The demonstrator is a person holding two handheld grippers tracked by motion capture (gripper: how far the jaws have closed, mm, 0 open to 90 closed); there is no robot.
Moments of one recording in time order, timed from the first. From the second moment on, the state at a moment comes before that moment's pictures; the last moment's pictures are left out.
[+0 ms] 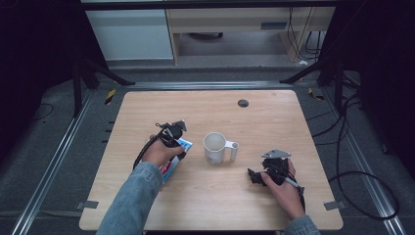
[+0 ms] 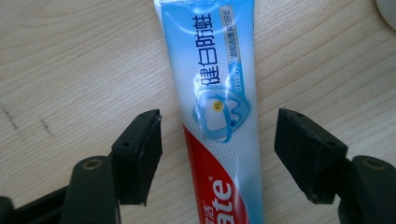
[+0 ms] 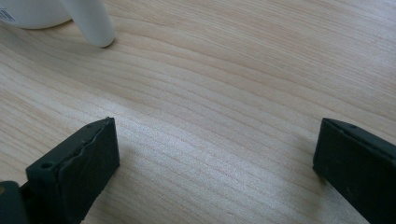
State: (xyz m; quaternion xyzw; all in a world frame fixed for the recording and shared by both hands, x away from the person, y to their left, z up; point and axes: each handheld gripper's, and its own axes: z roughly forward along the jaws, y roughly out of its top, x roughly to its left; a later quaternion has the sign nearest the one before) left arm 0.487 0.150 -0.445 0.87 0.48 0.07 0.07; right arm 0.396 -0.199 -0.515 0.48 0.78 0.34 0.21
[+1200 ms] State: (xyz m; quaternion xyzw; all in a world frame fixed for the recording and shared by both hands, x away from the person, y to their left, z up) left arm 0.498 0.155 -0.461 0.86 0.51 0.03 0.07; right arm 0.397 -0.200 -0.515 0.47 0.79 0.33 0.21
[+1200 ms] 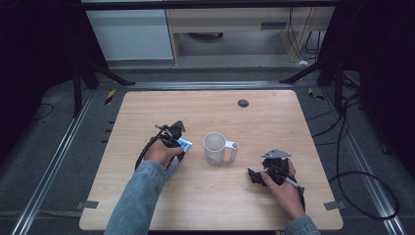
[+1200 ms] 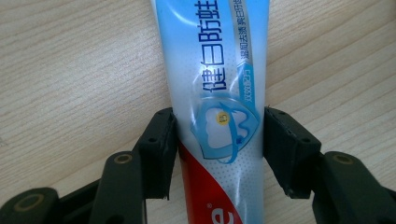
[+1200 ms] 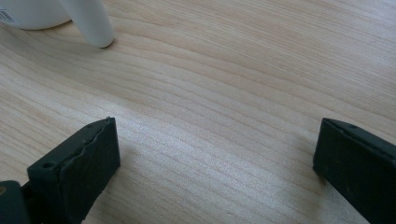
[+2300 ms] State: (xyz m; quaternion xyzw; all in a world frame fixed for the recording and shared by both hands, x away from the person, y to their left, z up) left arm 0.486 0.160 -0.454 0.87 0.48 0.07 0.10; right arm 0.396 -0.199 -0.515 0.48 0.78 0.34 0.21
